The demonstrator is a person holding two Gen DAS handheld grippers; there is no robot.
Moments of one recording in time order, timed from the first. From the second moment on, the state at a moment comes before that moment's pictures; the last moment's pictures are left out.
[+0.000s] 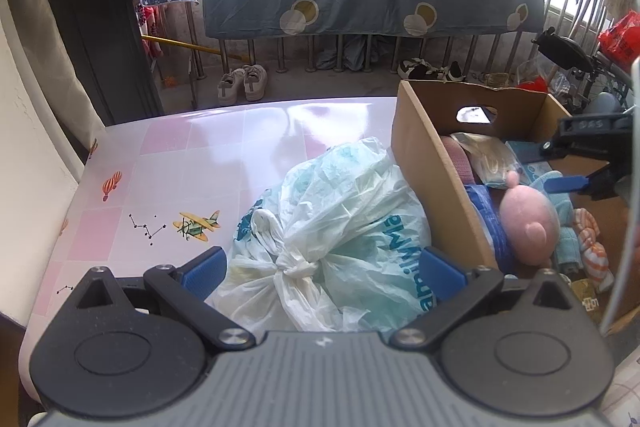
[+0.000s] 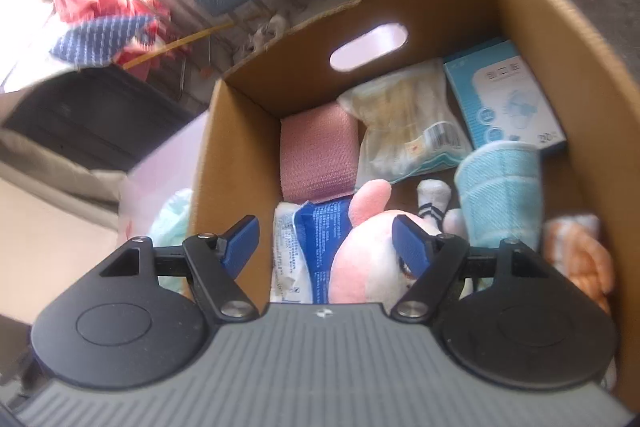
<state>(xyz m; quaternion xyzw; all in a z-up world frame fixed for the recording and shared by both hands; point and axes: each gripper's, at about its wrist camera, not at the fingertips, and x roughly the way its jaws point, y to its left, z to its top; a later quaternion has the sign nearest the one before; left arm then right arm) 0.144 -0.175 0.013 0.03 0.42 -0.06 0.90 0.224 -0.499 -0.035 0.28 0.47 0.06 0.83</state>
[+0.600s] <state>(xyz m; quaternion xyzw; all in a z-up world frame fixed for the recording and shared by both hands) 0.077 -0.175 0.014 0.02 0.42 -0.08 0.90 -0.010 -0.467 0.068 0.15 0.34 0.04 0.93</state>
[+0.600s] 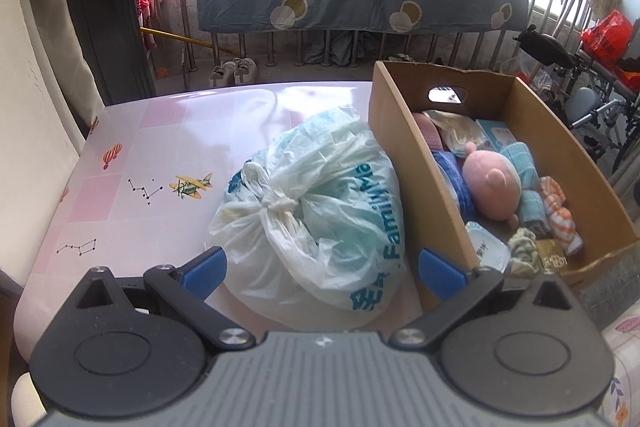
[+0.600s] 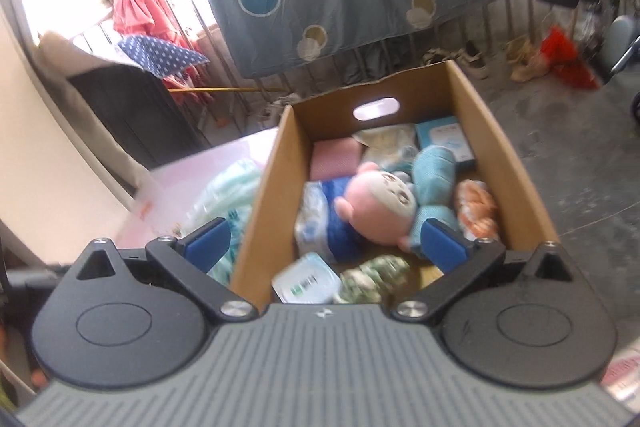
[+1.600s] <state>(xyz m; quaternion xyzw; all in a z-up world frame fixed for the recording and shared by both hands) 0.048 -0.207 0.004 0.05 0.42 -0.12 0.90 -0.051 -0.424 0.038 0.07 0.36 -0.07 0.93</state>
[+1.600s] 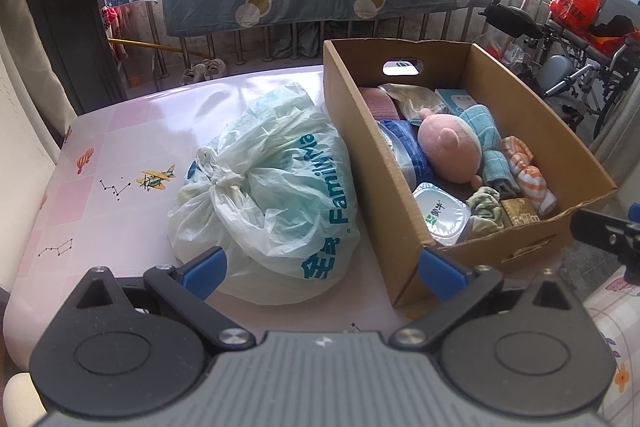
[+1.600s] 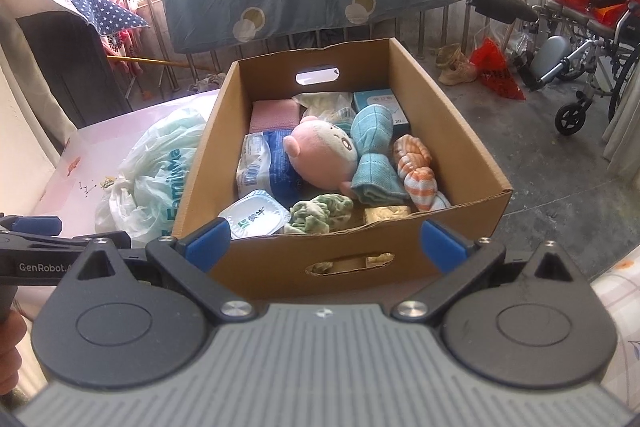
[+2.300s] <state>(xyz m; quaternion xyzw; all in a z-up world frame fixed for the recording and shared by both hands) 0.051 -0.197 0.006 0.04 0.42 -0.11 0.90 -0.049 -0.421 0.034 0.07 0.37 -0.06 0.92</state>
